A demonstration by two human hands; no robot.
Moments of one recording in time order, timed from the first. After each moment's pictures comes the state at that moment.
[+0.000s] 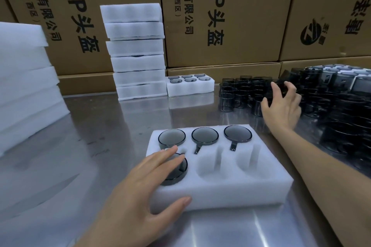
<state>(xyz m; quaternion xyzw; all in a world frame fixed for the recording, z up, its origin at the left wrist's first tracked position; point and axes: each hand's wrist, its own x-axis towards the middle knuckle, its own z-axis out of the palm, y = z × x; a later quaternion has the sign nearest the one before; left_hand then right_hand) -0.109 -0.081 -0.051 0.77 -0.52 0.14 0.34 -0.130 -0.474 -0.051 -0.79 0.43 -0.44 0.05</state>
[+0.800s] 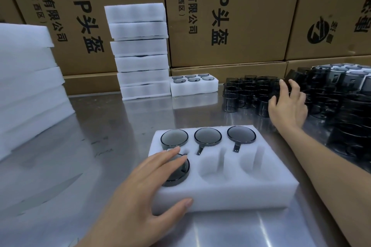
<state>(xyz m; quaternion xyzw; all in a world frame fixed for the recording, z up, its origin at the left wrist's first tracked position) -0.110 -0.082 -0.048 0.77 -0.52 0.14 0.33 -0.128 -0.485 -0.049 -0.80 0.42 -0.43 0.05</state>
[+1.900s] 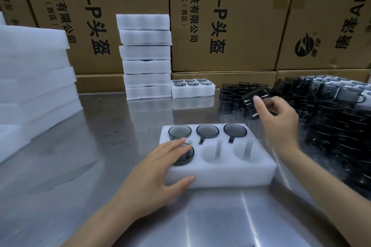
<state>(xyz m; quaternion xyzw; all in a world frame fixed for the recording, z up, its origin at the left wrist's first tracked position) -0.104 -0.076 -0.048 0.78 -0.54 0.10 0.30 -0.198 -0.355 -0.014 -0.73 0.21 -0.57 0.31</state>
